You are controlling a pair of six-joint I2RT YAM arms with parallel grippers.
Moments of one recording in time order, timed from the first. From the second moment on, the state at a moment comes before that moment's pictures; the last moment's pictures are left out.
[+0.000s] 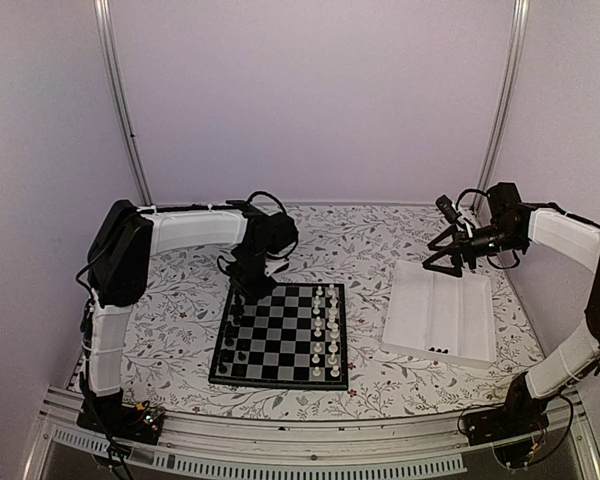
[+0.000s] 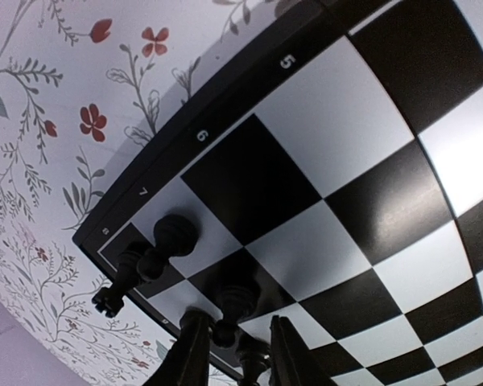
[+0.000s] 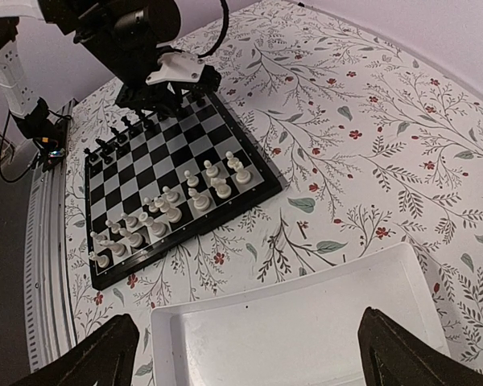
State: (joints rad) left arm -0.75 2.17 1.72 -1.12 -0.25 0.00; right arm 0.06 1.49 1.09 -0.67 -0.95 -0.66
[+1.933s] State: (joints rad) left arm -1.11 1.97 1.65 -0.57 -0.20 0.00; right arm 0.33 1.59 0.82 -0.57 -0.27 -0.88
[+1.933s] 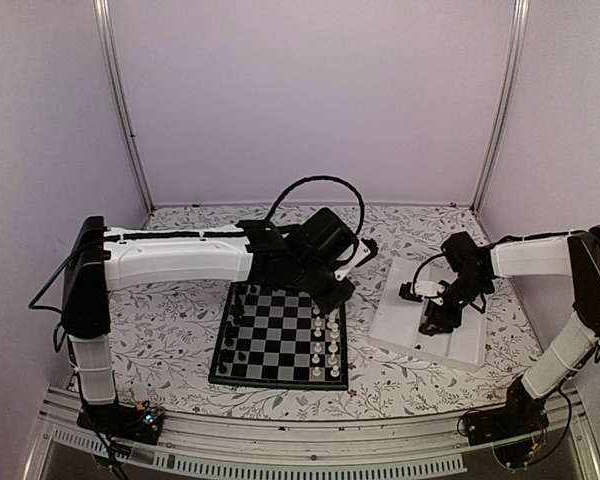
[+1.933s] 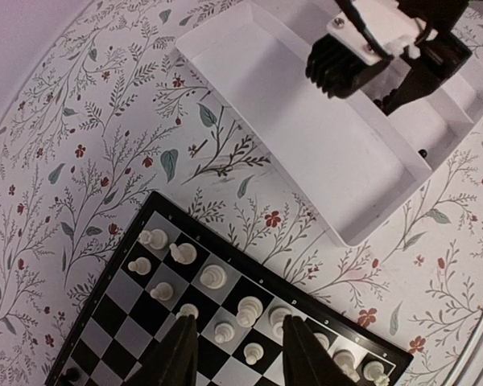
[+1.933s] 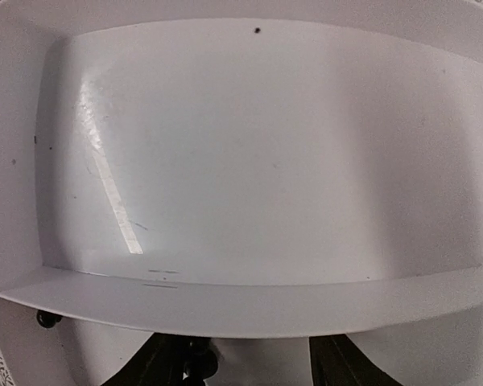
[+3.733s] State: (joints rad) left arm -0.46 1.17 0.88 -0.15 -0.22 0.05; right arm 0.79 1.91 1.75 -0.89 -0.36 -0.70
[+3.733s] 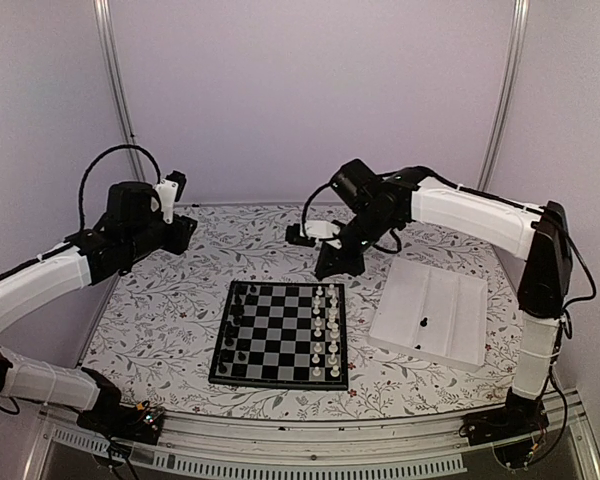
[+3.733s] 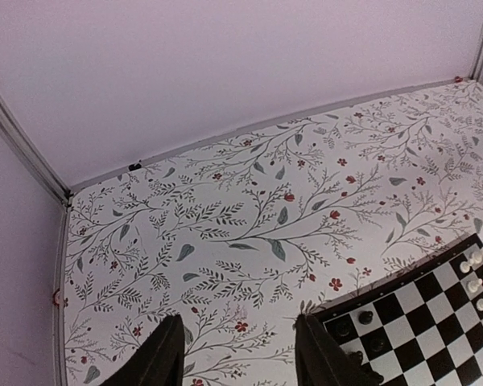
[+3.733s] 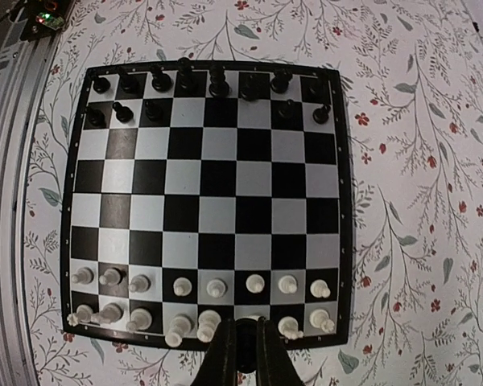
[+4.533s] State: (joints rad) left arm -0.45 1.16 0.88 -0.12 -0.12 0.05; right arm 1.04 2.50 2.32 -0.94 -0.34 -0.62
